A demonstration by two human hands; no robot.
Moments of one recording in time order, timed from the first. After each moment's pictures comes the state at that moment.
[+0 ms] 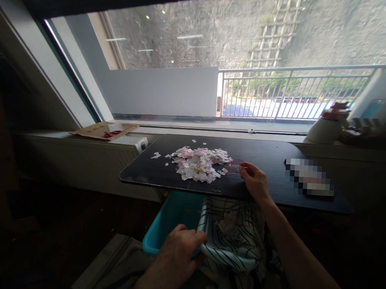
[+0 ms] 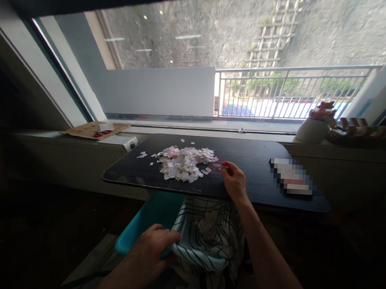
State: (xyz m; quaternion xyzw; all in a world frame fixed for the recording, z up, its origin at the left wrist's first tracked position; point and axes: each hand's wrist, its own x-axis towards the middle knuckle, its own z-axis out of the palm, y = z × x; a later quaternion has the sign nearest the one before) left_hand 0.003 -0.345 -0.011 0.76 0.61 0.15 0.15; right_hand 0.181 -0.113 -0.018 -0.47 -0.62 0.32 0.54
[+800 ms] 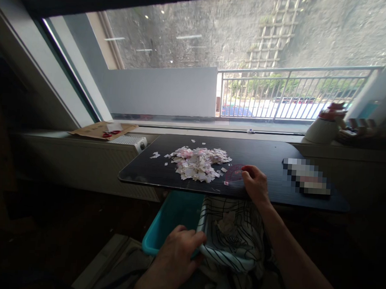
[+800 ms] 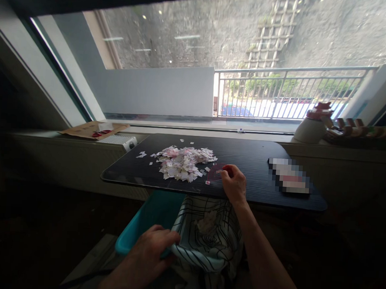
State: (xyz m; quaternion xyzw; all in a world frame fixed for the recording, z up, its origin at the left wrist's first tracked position) left_hand 0.003 -0.346 -0.015 0.76 0.61 0.15 0.16; right_hand 0.183 -0.131 -0.009 -0.50 -0.62 0.27 0.54
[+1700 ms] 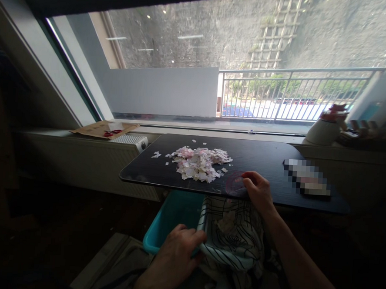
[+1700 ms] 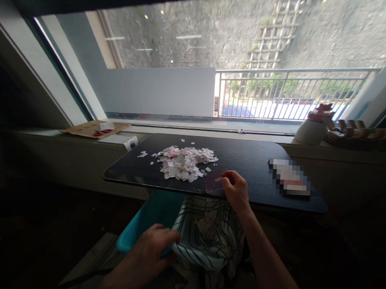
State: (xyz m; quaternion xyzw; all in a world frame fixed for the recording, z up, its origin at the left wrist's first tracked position) left_hand 0.002 -0.346 -0.011 0.76 0.62 0.13 0.16; right_hand 0.193 -0.154 -0.004 -0.47 -0.64 0.33 0.51
